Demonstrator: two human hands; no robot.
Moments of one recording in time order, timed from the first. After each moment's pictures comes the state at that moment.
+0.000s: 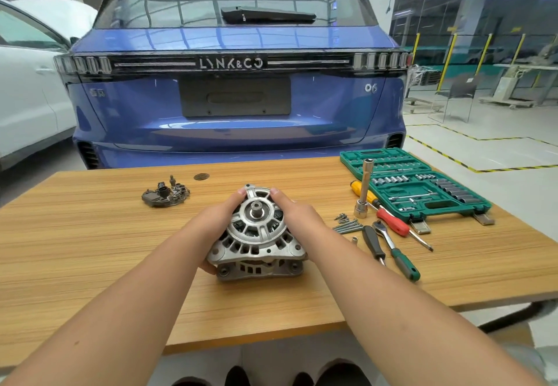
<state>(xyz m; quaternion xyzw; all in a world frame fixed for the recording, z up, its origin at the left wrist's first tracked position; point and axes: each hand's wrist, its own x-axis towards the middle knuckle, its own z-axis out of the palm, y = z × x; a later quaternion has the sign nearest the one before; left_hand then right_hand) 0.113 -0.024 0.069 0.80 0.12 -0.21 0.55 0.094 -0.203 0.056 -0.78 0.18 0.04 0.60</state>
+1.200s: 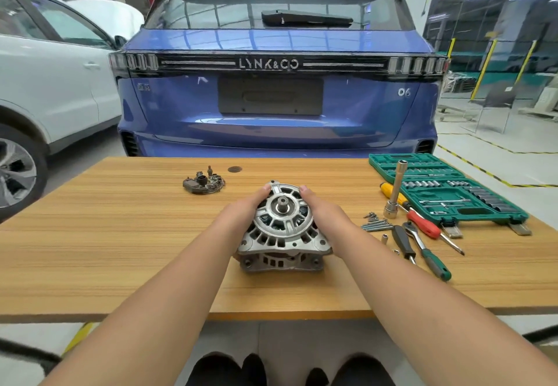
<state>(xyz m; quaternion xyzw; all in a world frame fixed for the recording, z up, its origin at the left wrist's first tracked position) 0.093 -0.001 0.061 0.75 0.12 -0.18 0.62 0.078 -0.181 0.053 -0.75 0.17 0.07 0.64</state>
